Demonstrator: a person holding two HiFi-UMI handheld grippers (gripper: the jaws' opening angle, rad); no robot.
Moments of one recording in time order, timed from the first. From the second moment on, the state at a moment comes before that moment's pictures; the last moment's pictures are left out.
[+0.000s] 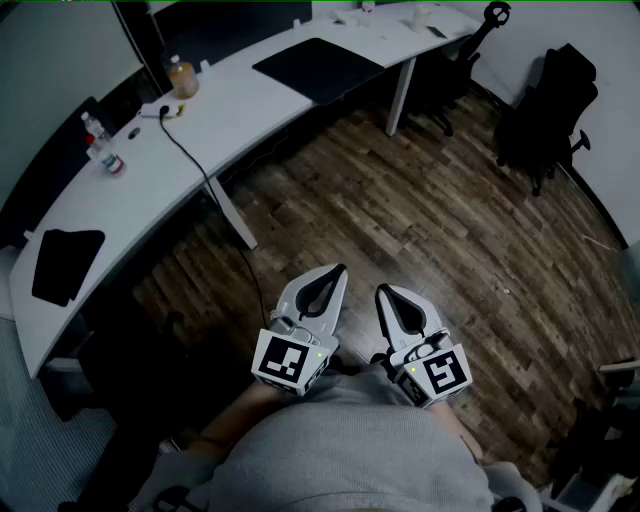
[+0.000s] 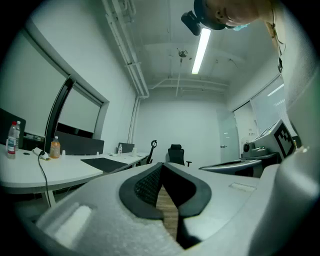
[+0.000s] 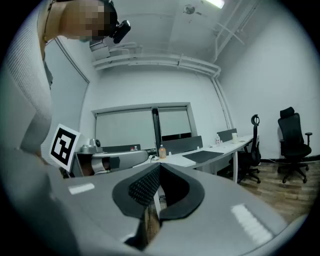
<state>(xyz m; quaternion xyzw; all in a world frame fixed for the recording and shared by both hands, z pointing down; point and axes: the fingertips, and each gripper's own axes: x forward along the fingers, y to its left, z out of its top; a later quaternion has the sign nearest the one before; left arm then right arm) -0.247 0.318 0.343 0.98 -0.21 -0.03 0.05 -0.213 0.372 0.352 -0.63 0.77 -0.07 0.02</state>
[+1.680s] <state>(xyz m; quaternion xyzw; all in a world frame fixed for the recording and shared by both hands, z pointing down) -0.142 0.192 0.354 0.97 -0.25 0.00 0.07 -0.076 0.253 0.363 -0.66 0.75 -0.08 0.04</state>
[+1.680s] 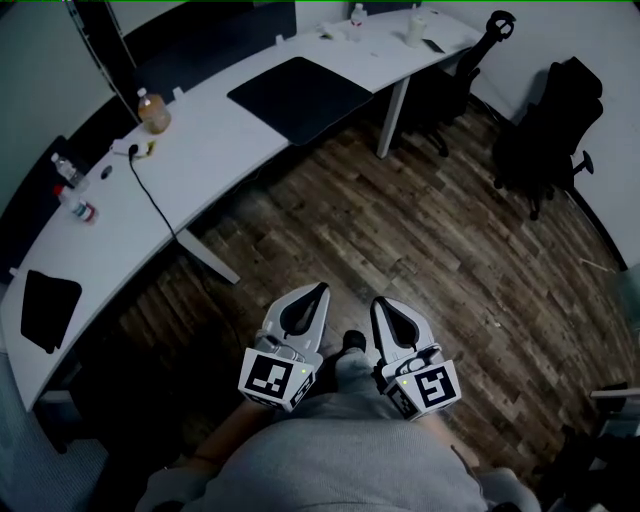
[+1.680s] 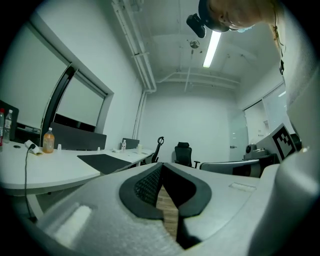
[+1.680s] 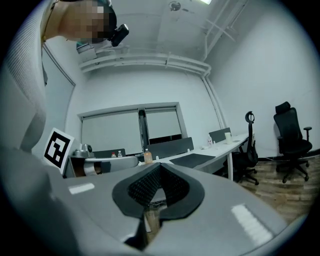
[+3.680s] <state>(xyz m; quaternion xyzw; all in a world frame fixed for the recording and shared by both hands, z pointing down) -0.011 0.086 0.358 0.94 -0.32 0.00 0.06 0.073 0.142 0.367 -0.60 0.79 -0.11 0.07</state>
